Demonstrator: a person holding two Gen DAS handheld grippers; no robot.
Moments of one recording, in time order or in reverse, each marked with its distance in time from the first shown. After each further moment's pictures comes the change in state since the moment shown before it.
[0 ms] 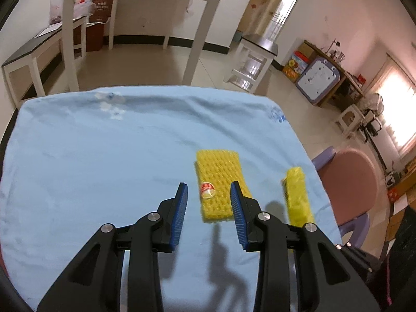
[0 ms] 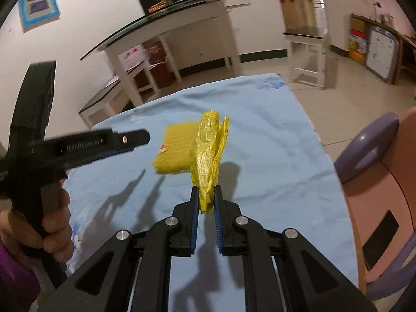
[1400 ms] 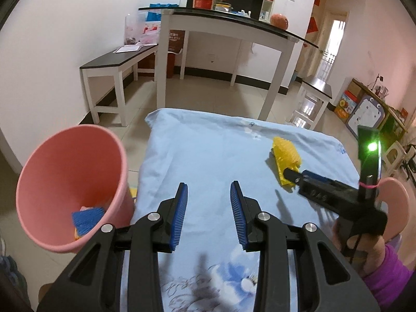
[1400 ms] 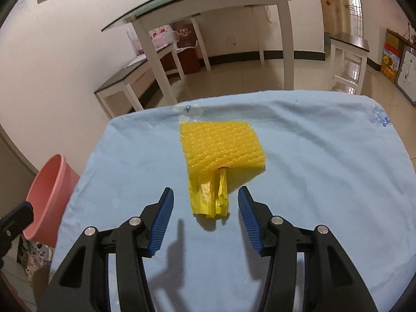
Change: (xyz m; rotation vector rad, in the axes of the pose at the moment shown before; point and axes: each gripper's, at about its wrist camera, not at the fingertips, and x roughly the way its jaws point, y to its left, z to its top) left arm -0.141 0.112 -0.056 -0.119 -0.223 0.301; right arm 0.123 0.124 0.051 -0.141 0.079 0.074
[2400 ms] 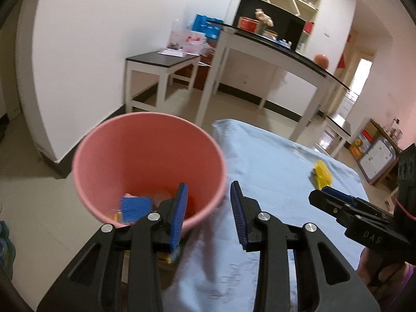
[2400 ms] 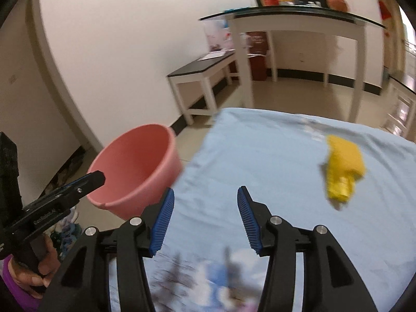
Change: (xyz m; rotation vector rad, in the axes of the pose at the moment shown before) left arm -0.059 0.113 -0.031 -0.193 -0.098 0.061; right arm -0.059 0.133 -0.030 -0.227 -0.031 0.234
